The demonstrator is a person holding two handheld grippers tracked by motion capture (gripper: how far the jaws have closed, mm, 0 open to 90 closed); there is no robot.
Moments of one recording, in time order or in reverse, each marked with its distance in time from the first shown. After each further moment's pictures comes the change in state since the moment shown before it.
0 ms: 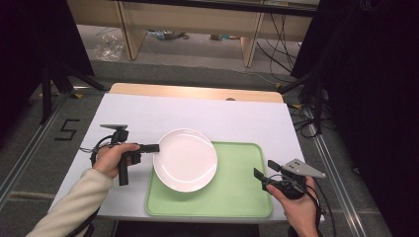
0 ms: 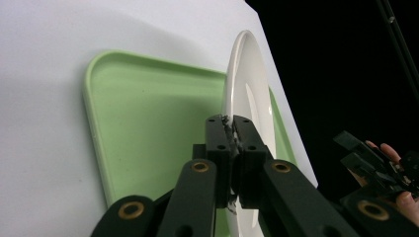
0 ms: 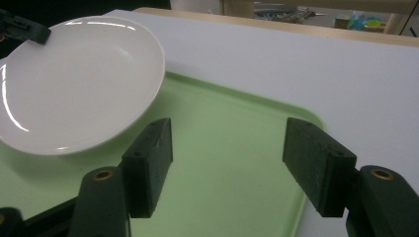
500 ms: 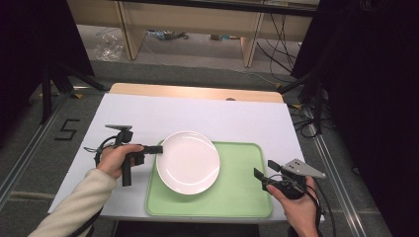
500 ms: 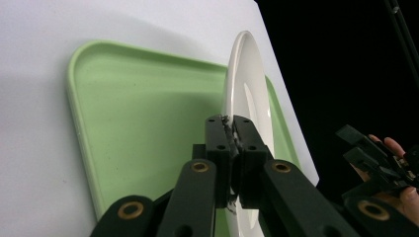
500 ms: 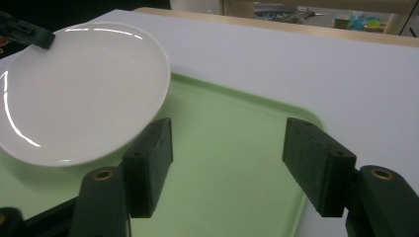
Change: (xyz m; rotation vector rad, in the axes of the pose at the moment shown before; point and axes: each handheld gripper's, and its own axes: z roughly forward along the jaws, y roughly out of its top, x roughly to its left) left arm -0.002 -0.003 0.010 0.033 -0.007 0.029; right arm 0.000 0.000 0.000 -0.001 -0.001 0.000
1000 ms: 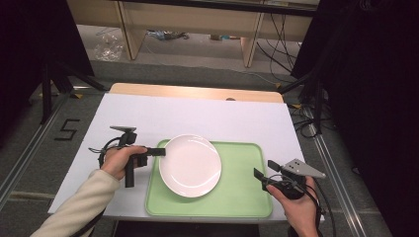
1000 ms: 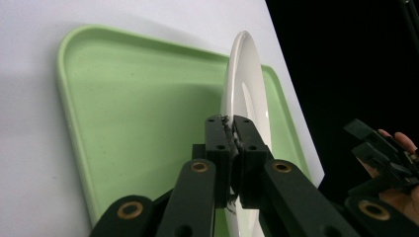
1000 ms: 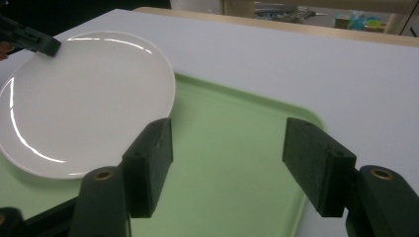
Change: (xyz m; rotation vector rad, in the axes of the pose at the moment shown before) left arm 0.001 -0.003 0.009 0.021 0.015 0.016; right arm 0.000 0.000 0.000 0.002 0.001 -0.002
